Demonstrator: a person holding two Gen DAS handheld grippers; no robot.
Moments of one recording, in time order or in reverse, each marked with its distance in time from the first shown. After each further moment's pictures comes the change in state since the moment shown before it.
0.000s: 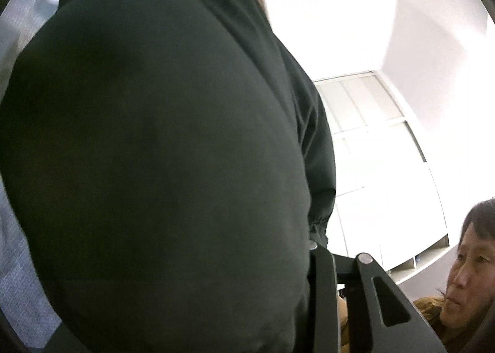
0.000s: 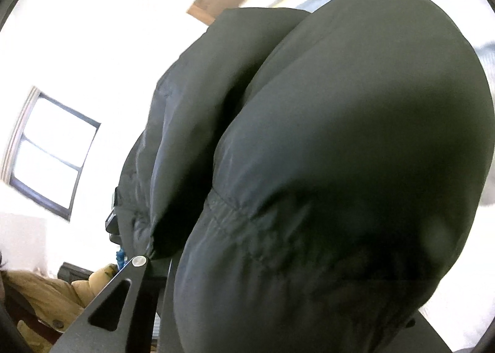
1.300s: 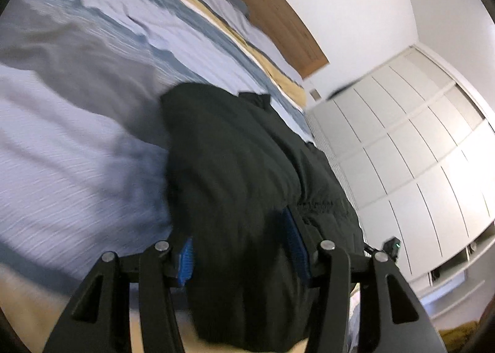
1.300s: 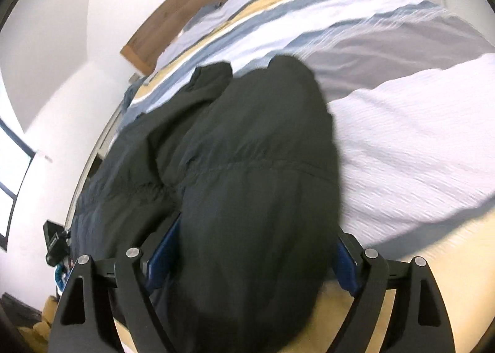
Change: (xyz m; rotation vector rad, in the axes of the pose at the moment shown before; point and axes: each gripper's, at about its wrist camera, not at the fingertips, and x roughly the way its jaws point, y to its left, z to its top) left arm -0.065 0.049 -0.042 0.191 -0.118 0.435; right arm -0.085 -0.092 -0.148 0.112 -0.277 -0.407
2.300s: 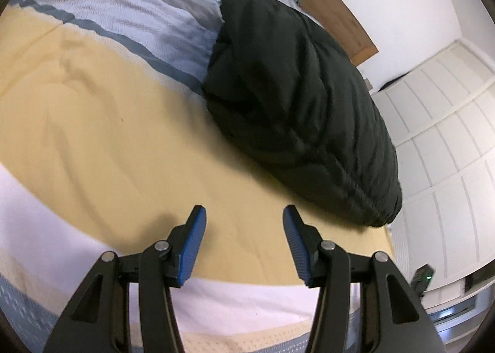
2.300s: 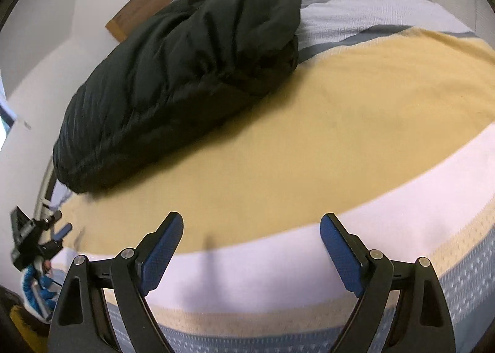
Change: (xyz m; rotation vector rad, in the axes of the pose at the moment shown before) left arm -0.087 -0.030 -0.254 -0.081 0.011 0.283; right arm -0.062 0.021 -0.228 -0.050 0.056 -0.180
